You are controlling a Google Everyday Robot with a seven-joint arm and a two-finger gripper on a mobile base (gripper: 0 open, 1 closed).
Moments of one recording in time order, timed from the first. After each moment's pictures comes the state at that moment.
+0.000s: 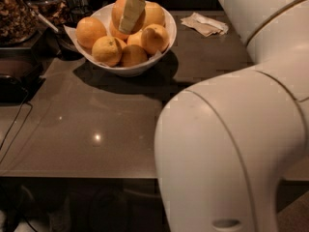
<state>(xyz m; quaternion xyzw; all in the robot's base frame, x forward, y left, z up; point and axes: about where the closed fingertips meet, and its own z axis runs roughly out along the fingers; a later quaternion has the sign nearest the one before) 0.707 0.046 1.006 -0.63 0.72 0.05 0.28</state>
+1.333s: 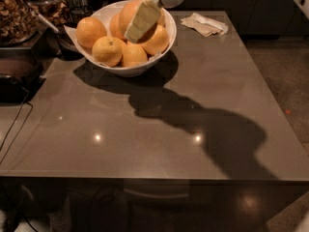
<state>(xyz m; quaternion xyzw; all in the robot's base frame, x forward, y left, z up) 0.628 0.021 1.021 -0.57 0.74 0.10 0.34</state>
